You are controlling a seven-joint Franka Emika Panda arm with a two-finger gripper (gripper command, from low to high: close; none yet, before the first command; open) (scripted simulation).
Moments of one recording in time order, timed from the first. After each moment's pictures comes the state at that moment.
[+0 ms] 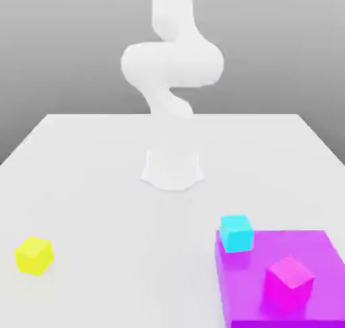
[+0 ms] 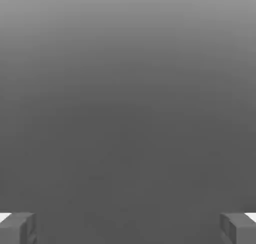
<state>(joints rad) -0.04 -0.71 0.01 -2.27 -0.01 2.31 0.87</state>
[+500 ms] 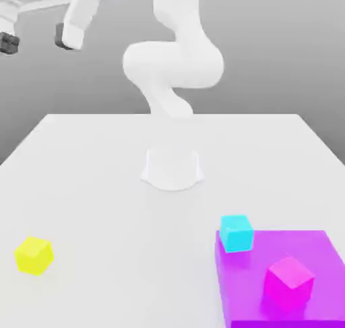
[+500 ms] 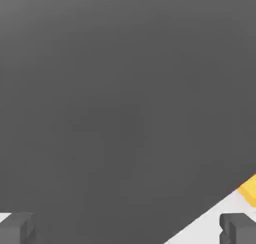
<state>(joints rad) -0.25 -0.16 -0.02 -2.11 -0.05 2.38 1.28</state>
